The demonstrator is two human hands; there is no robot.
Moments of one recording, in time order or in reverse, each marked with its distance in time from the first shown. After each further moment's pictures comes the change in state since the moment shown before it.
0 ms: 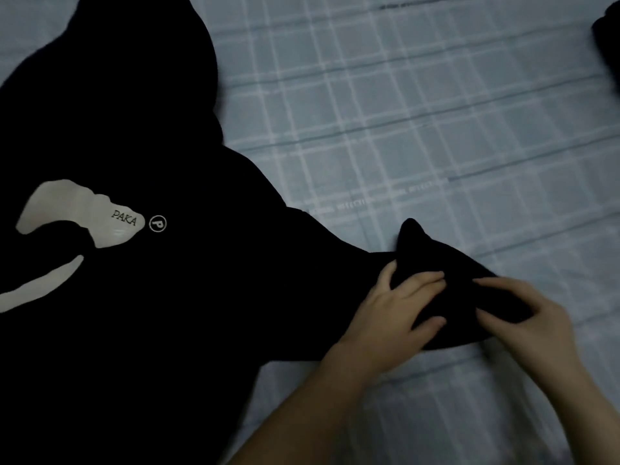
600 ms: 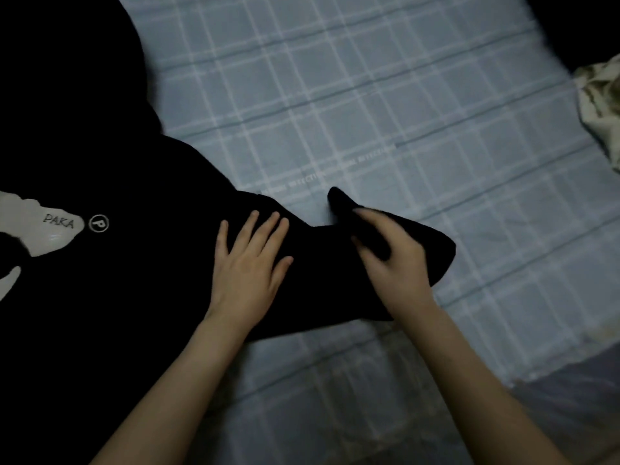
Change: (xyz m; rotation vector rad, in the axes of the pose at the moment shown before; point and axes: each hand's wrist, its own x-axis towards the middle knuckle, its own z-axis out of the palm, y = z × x) left_hand -0.054 -0.081 -0.058 0.615 0.112 -0.287; right_hand 0.006 -0.042 0.083 0.005 0.022 -0.285
